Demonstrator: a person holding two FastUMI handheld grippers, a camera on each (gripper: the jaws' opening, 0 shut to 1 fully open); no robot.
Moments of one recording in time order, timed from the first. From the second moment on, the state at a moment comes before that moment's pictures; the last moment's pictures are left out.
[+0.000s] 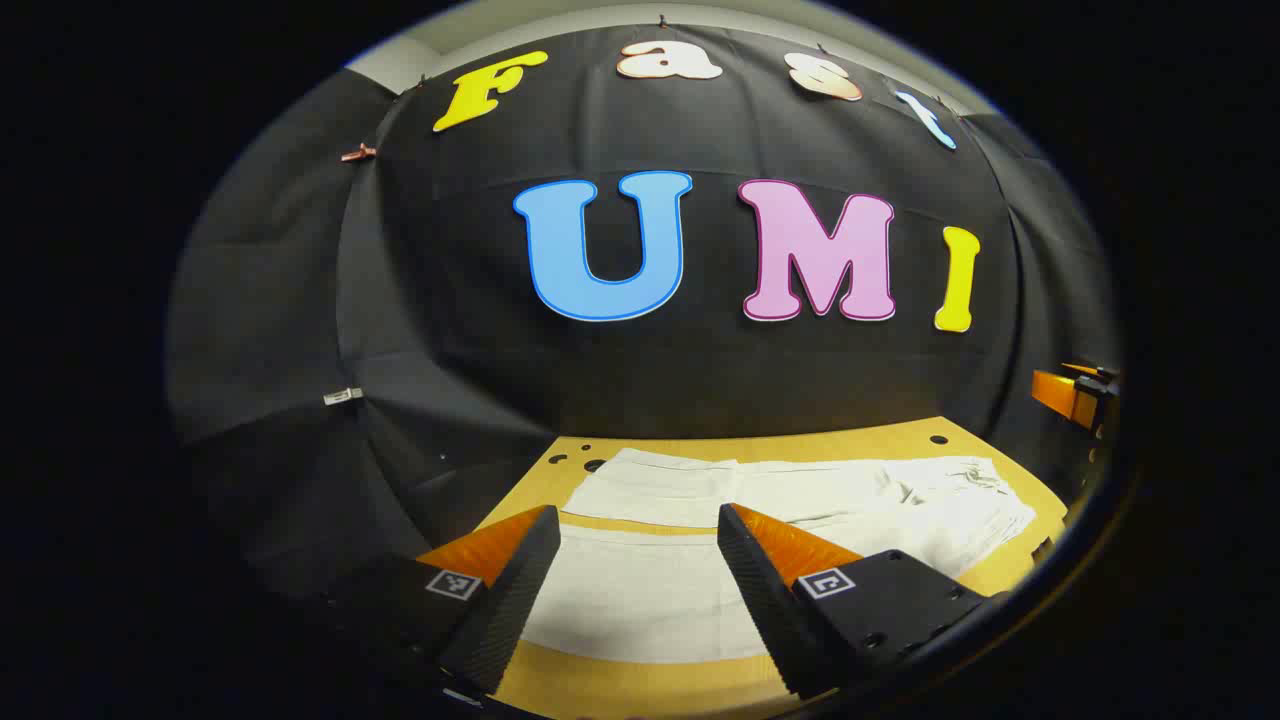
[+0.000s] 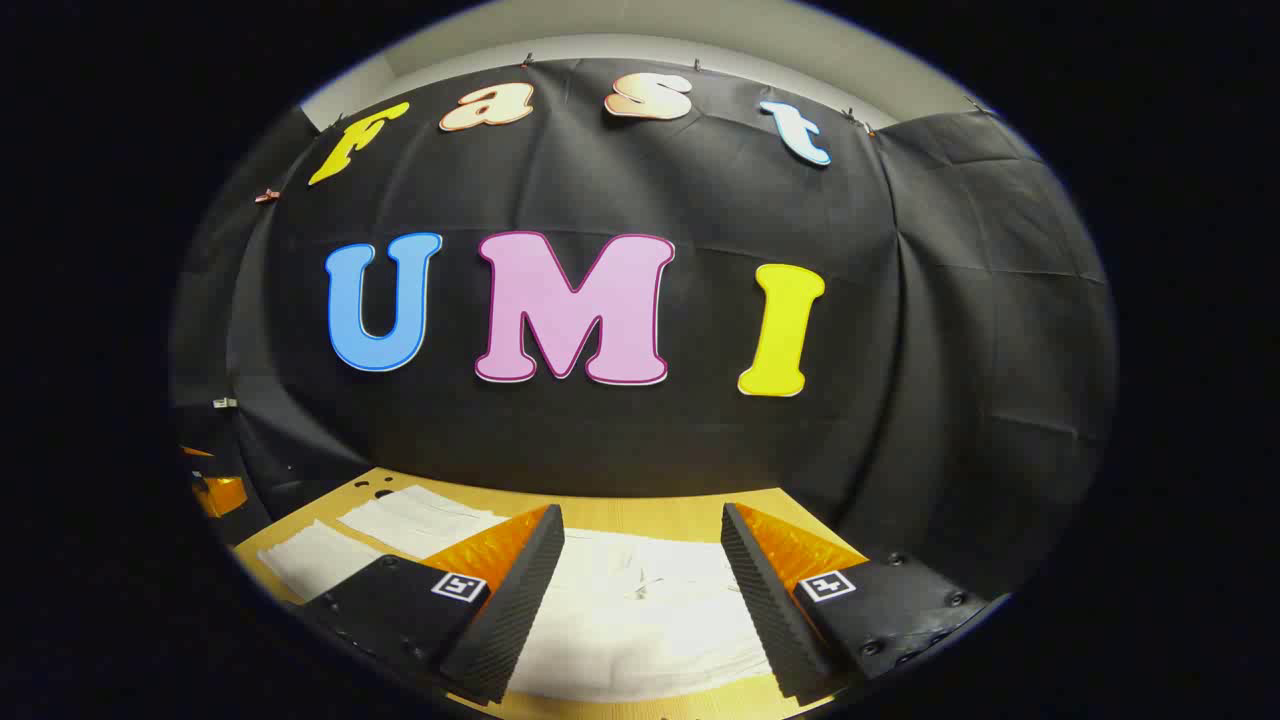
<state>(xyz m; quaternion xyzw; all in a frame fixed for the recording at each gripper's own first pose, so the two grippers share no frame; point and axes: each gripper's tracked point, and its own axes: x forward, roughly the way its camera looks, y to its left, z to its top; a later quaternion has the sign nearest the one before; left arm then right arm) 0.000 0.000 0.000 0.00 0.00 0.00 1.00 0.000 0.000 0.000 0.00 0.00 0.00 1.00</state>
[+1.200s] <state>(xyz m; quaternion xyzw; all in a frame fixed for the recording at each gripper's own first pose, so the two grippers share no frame) 0.019 -0.032 -0.018 -0.06 0.04 0.00 1.00 0.013 -0.075 -0.021 -0.10 0.03 0.03 0.99</state>
